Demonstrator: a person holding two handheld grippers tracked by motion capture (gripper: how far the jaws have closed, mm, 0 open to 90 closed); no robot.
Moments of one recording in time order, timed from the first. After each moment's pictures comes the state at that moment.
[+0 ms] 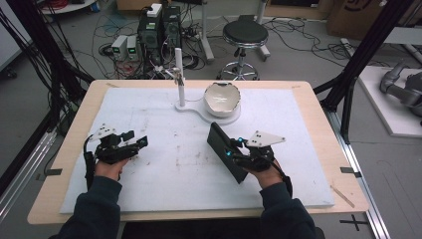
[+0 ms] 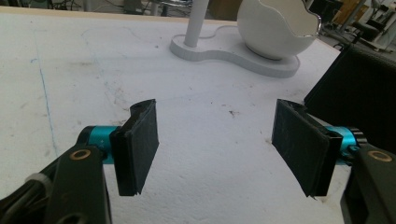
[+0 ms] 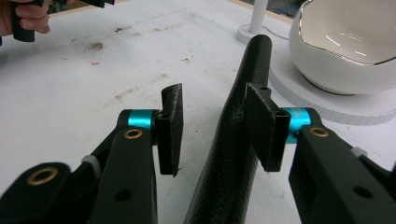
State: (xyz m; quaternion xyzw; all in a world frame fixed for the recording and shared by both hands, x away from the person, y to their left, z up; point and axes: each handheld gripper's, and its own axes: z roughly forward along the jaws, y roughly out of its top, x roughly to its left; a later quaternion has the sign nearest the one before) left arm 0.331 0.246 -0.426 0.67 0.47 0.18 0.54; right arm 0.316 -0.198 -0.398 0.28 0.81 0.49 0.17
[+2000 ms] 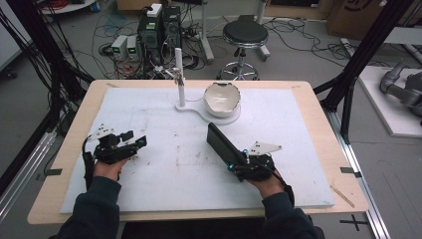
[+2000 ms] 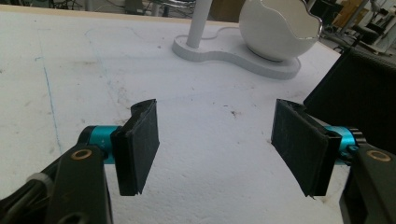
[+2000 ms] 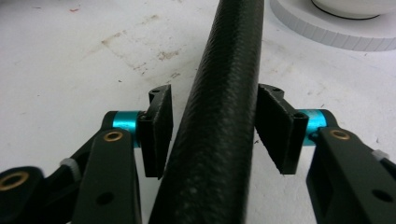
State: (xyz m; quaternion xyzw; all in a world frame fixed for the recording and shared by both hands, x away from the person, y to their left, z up) left arm 0.331 0.249 -0.427 0.67 0.48 0.18 0.54; right arm 0.304 -0.204 -0.427 0.33 0.83 0.43 0.15
